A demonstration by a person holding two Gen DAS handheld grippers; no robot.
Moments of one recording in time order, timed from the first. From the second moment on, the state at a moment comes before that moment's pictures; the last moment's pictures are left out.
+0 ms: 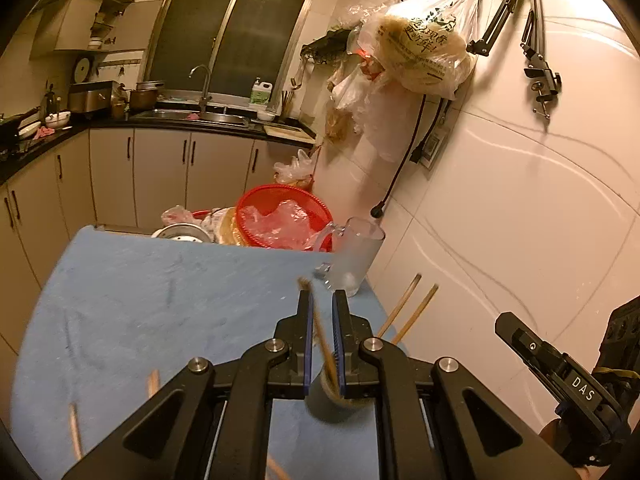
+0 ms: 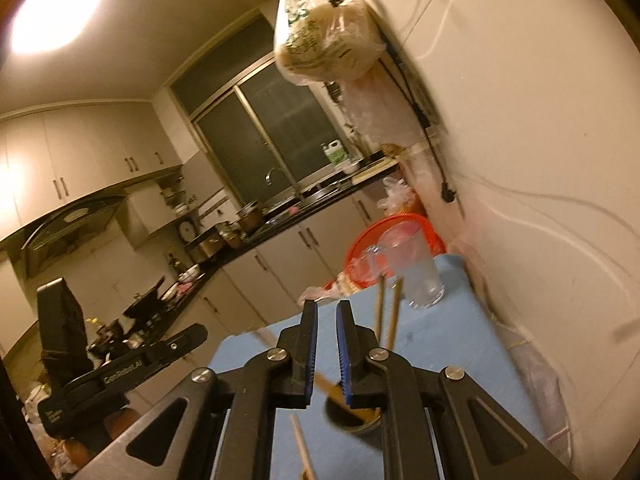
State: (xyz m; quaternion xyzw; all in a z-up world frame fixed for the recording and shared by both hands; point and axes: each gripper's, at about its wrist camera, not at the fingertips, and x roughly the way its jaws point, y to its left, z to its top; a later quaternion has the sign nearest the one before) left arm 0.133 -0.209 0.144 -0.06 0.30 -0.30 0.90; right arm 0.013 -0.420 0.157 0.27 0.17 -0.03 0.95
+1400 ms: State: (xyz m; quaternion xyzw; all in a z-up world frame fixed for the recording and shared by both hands) left arm 0.117 0.028 -0.030 -0.09 0.49 -0.13 0.86; right arm 0.079 -0.264 -0.032 0.15 0.50 0.03 0.85
